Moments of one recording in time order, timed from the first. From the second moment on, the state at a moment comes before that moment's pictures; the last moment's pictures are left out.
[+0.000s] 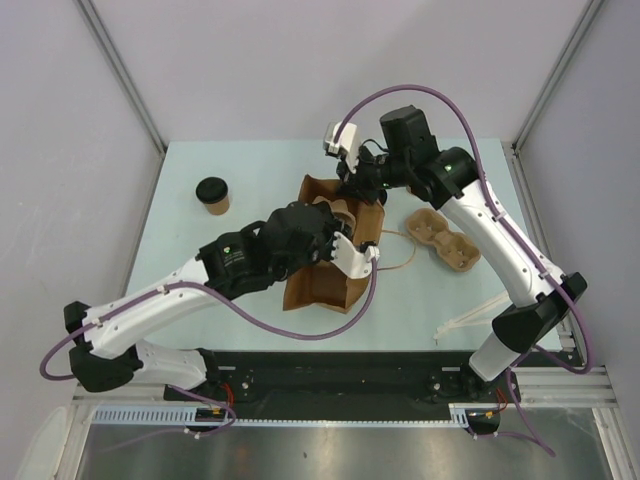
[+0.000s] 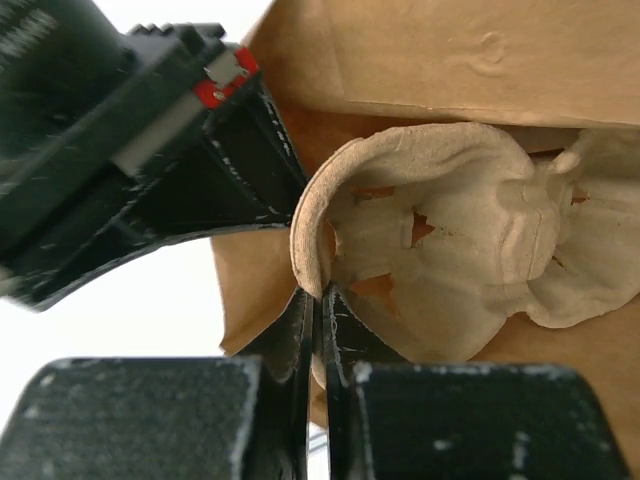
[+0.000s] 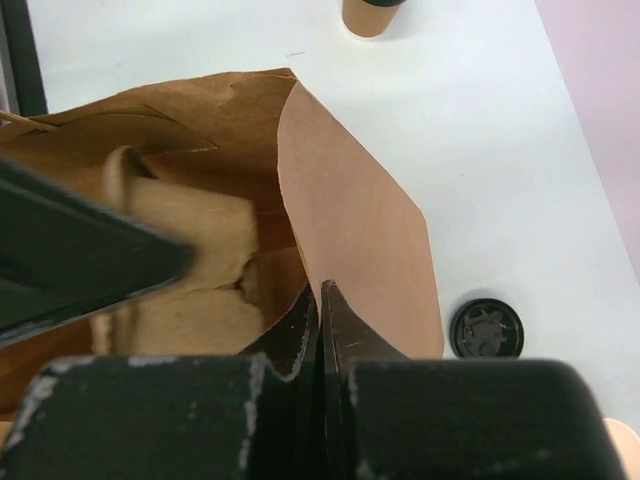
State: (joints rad) left arm -1.15 1.26 1.45 -0.64 -0.44 1.21; right arm 0.64 1.62 1.92 -0.87 -0.50 -0.50
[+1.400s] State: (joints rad) left arm -0.83 1.63 1.76 -0.97 -0.03 1.10; right arm 0.51 1.80 2.07 -0.92 -0.72 -0.48
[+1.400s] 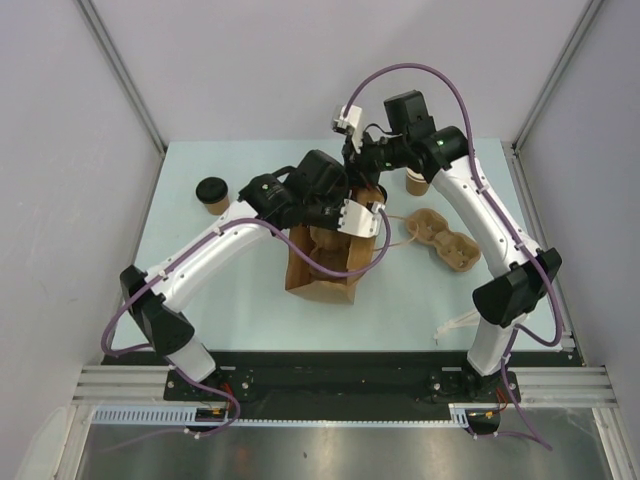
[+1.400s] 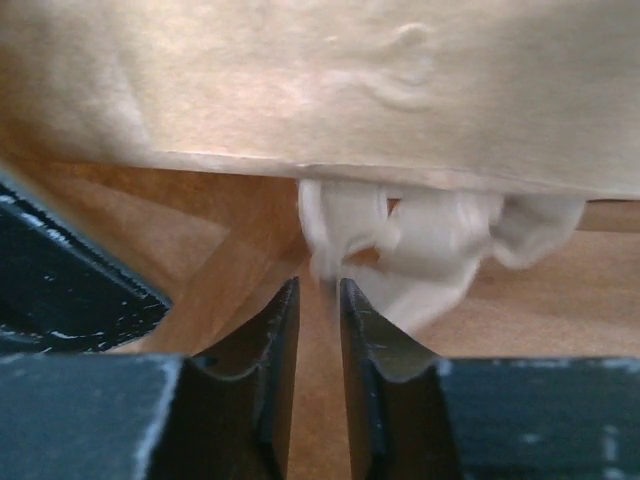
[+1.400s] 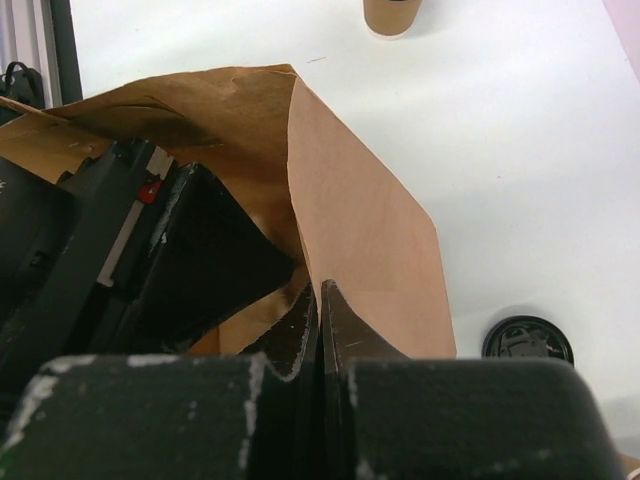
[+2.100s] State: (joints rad) left arm -0.89 1.60 1.98 -1.13 0.03 1.07; right arm 0.50 1.82 2.08 -0.98 -0.73 -0.48
